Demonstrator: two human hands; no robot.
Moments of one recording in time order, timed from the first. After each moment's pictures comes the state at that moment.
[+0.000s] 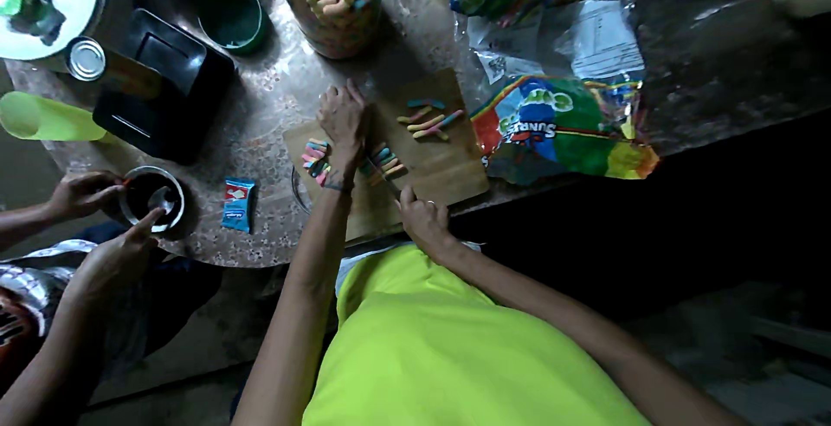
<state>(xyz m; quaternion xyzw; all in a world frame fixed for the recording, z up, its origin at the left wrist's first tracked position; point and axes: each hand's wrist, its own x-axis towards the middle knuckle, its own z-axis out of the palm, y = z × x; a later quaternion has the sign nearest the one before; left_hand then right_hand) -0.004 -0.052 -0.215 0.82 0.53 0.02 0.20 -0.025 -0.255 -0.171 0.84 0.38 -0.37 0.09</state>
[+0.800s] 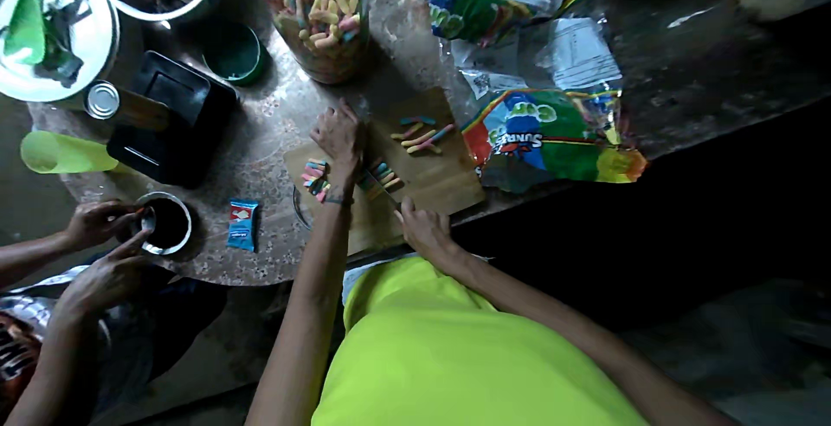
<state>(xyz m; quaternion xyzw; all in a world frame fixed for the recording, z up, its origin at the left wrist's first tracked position) 0.002 -0.049 -0.219 0.81 0.55 0.03 0.18 -0.012 -0.251 -0.155 0.83 0.37 -0.42 0.05</state>
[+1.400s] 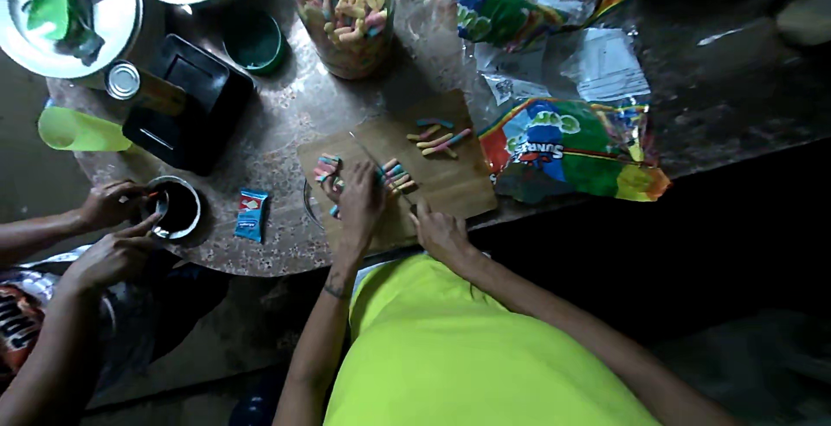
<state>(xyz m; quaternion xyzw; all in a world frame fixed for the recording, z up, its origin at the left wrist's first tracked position) -0.113 -0.140 -0.198 0.88 0.37 0.09 0.30 -0.004 -0.262 -0.157 0.82 0.39 -0.41 0.06</state>
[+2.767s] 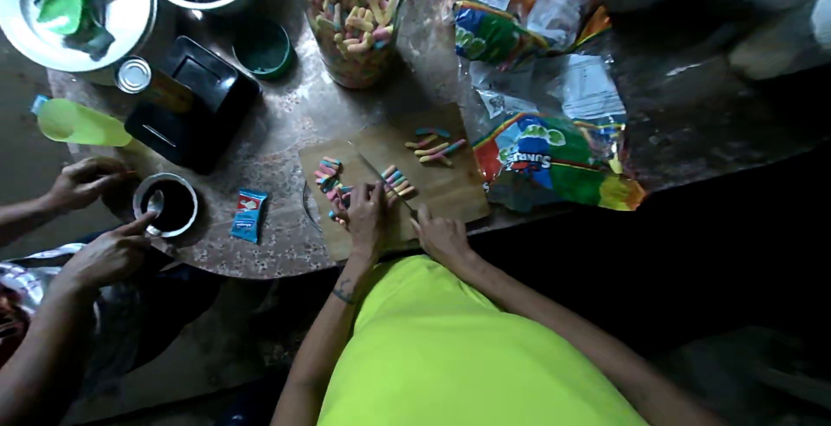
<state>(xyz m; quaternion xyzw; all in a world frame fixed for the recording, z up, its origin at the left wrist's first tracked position) -0.105 -0.169 -0.228 0.87 0.43 0.13 0.21 0.001 -0.269 -0.166 0.82 0.42 -0.38 0.09</state>
